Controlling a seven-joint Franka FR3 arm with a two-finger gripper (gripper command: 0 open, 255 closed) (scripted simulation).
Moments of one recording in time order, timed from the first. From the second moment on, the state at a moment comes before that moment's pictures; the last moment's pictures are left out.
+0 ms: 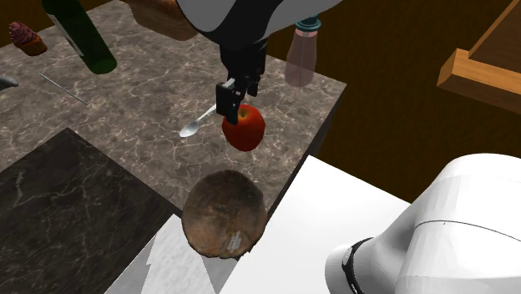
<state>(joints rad) -0.11 -0.50 -0.22 -2.64 -0.05 2.20 -0.41</state>
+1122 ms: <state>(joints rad) -0.11 -0.52 -0.21 -2.60 -0.05 2.13 -0.40</state>
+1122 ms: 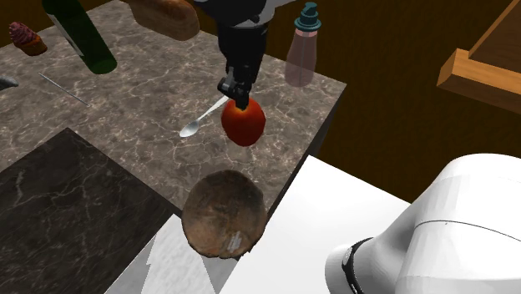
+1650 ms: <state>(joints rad) -0.11 -0.56 -0.20 -2.52 -0.05 2.01 -0.39</state>
